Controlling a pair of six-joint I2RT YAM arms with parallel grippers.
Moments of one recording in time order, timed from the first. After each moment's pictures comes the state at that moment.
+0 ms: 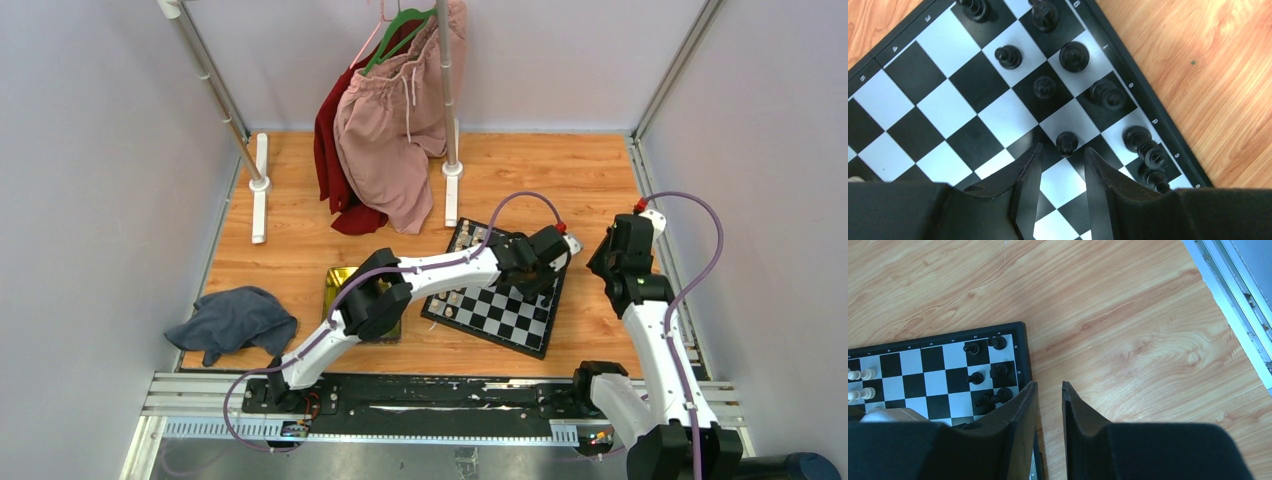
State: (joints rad) left arm -1.14 2.36 2.01 -0.55 -0.10 -0.11; right arm -0.06 0.85 0.68 -0.51 0.25 0.37
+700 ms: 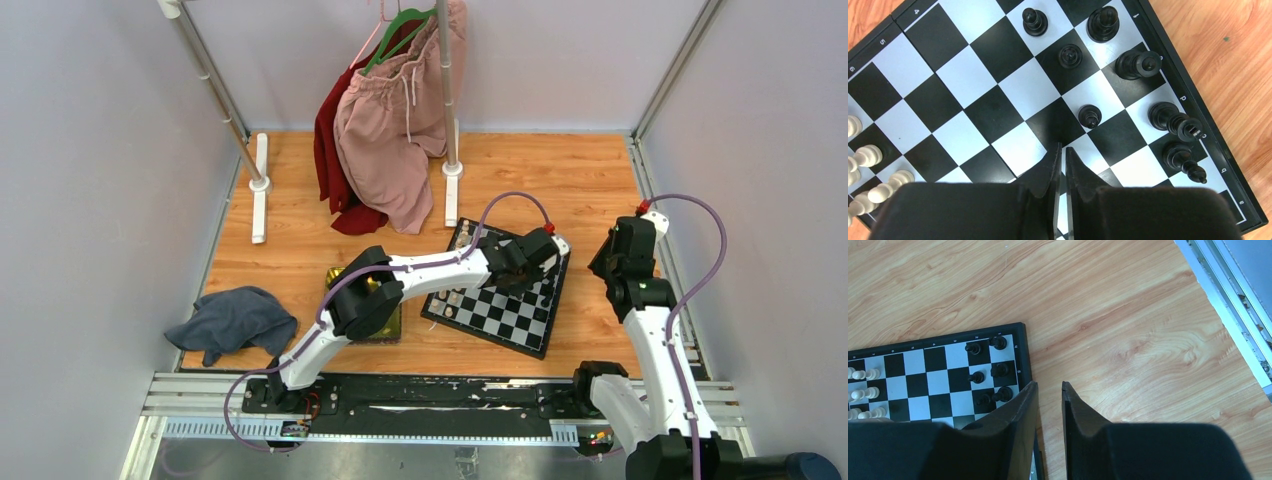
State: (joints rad) left arm -1.13 2.27 1.85 -0.50 -0.14 -0.12; right arm -0.06 0.81 0.68 -0.53 0.25 0.37
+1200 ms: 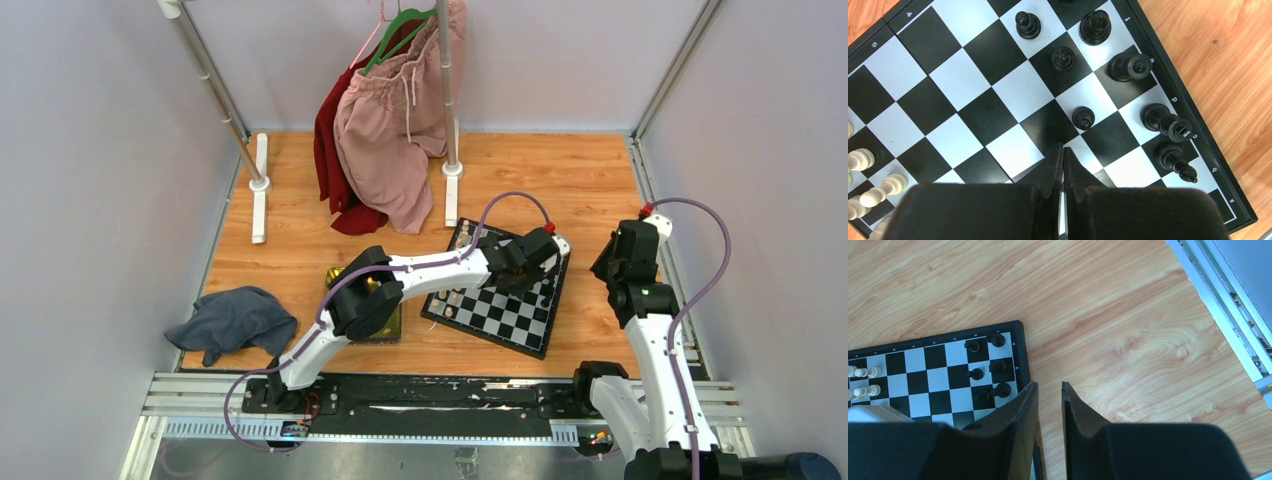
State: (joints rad) left arm -1.13 2.27 1.85 -0.49 -0.13 -0.12; right arm -0.06 0.77 0.68 -0.56 0.26 0.37
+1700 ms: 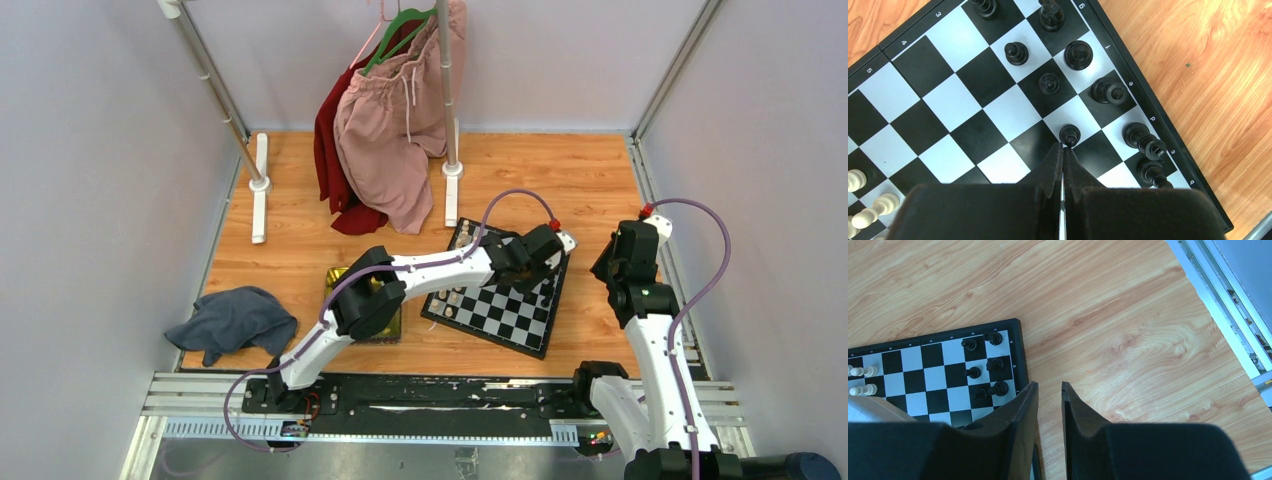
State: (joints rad) left arm -1.13 2.29 1.90 -0.48 -0.09 -0.14; right arm -0.06 0.76 0.68 -0.58 0.27 0.37
